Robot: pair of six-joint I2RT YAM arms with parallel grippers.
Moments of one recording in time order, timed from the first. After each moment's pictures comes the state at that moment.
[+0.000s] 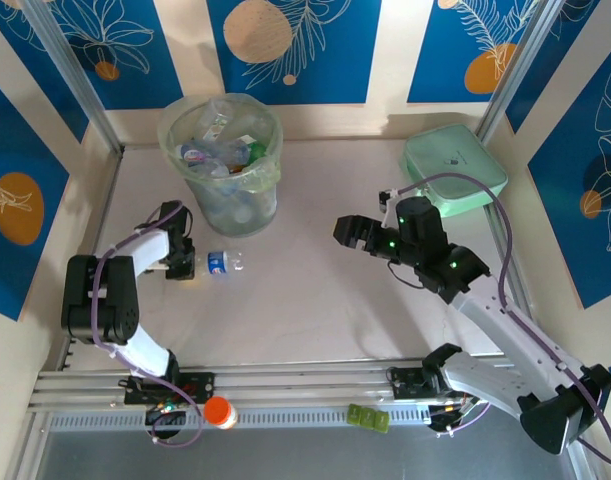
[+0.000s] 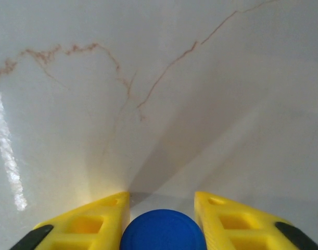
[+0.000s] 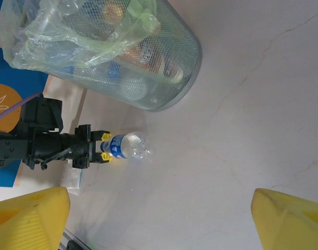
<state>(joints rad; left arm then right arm) -0.03 1.61 0.88 -0.60 -0.05 -1.68 0.55 0.95 0.94 -0.51 -0.19 0.73</state>
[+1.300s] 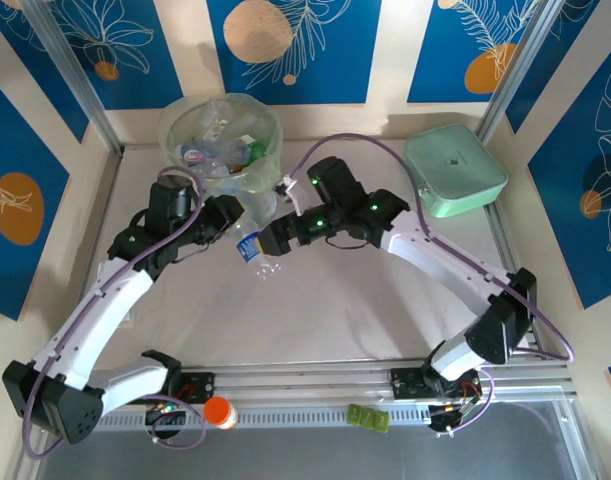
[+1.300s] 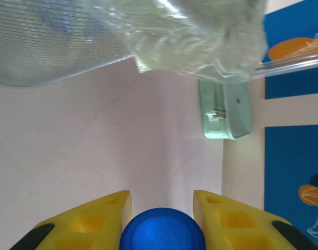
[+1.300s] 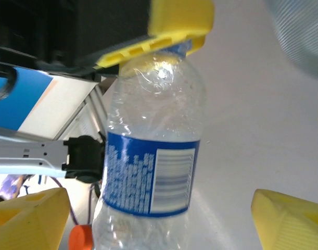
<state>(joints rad) -0.40 1.09 1.11 -0.58 0.26 -0.99 0.80 1.53 1.49 -0.67 -0.58 0.35</state>
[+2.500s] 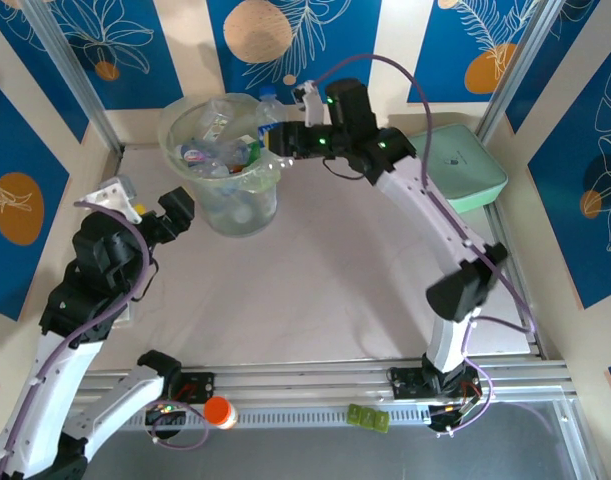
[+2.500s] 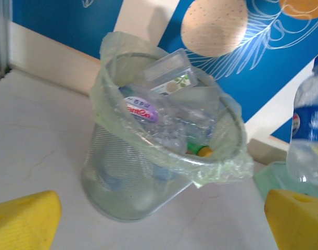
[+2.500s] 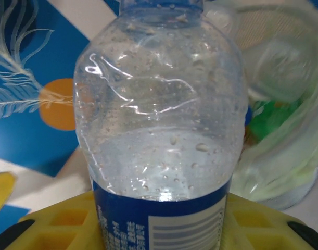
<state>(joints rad) -0.42 0.74 1.17 -0.68 -0.32 -0.56 0.60 1.87 2.15 -0.71 -0.41 0.43</state>
